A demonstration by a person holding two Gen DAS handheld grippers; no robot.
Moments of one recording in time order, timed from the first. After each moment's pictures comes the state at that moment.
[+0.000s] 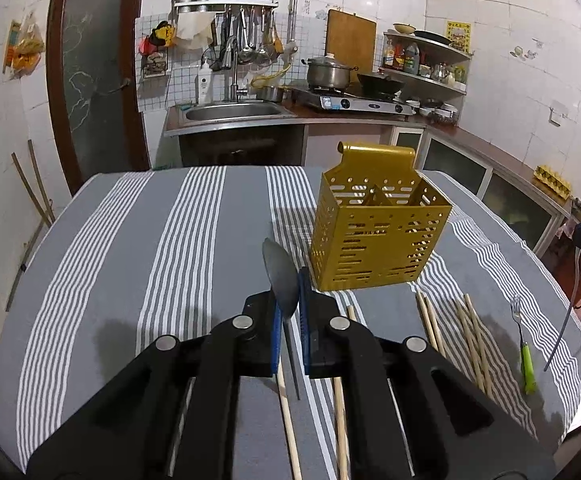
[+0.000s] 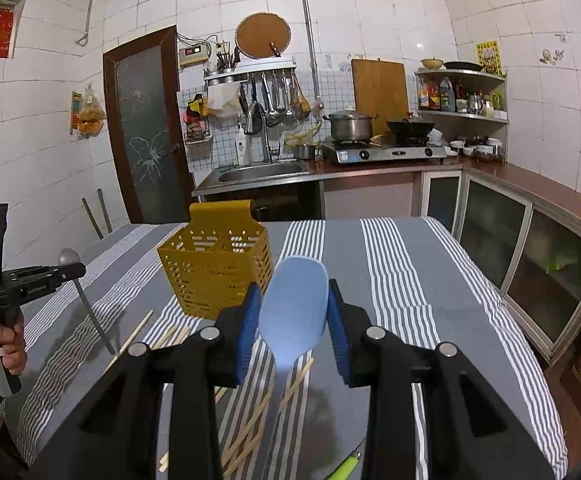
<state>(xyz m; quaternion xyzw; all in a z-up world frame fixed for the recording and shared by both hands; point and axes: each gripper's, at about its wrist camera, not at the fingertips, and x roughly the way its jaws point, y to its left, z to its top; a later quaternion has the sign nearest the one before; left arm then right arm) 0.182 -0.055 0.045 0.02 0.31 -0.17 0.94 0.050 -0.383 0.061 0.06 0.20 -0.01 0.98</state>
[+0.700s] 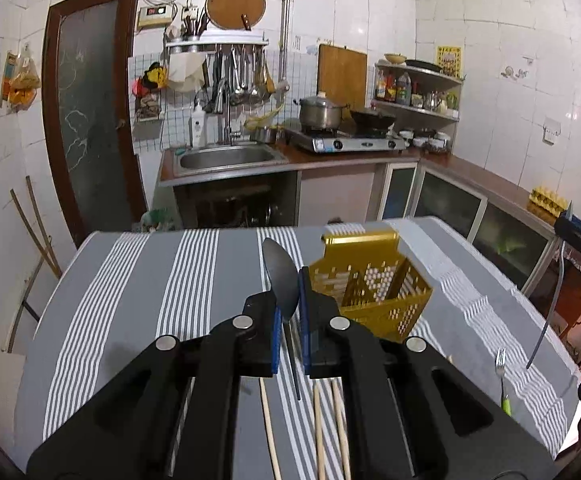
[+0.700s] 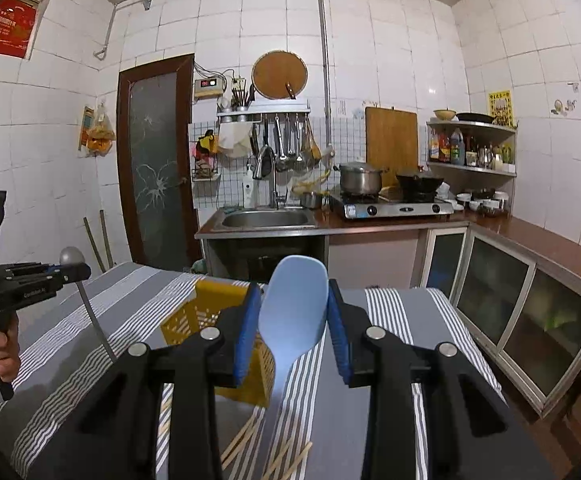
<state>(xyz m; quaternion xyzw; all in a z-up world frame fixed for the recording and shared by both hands) 0.207 -0.075 0.125 0.02 0.24 -0.18 0.95 0.087 -0.368 0.130 0.02 0.13 0.00 0.99</state>
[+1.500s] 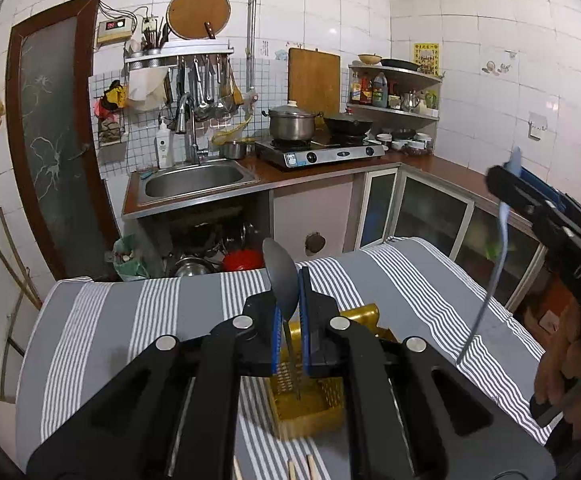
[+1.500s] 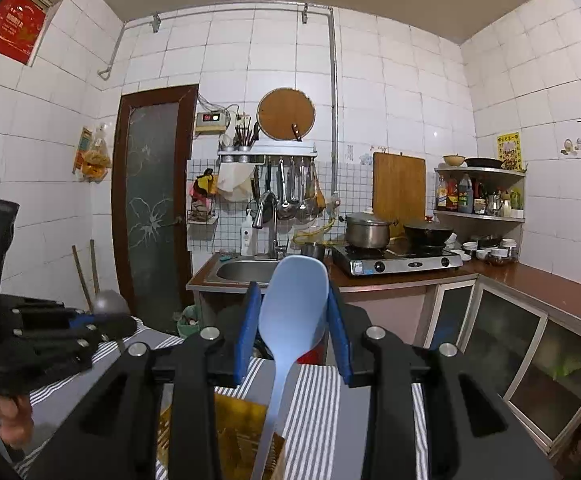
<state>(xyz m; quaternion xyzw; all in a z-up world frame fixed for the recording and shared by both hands) 0.295 -0.152 0.156 0.04 0.24 -0.22 0.94 0.206 -0.336 0.173 -0.01 0.05 -0.01 1.00</state>
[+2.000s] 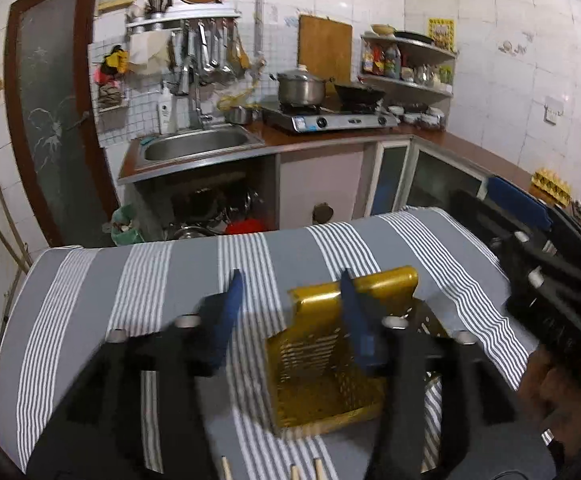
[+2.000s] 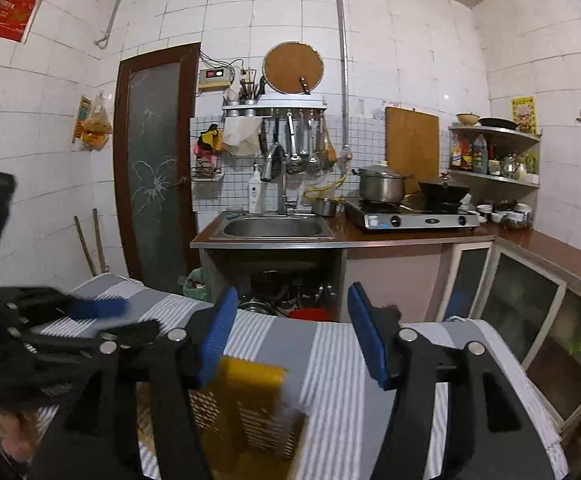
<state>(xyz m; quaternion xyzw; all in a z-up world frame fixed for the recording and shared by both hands) 0.325 -0.154 0.094 0.04 0.28 -0.20 0.94 0.254 -0.331 0.107 0.00 0.11 0.00 0.99</state>
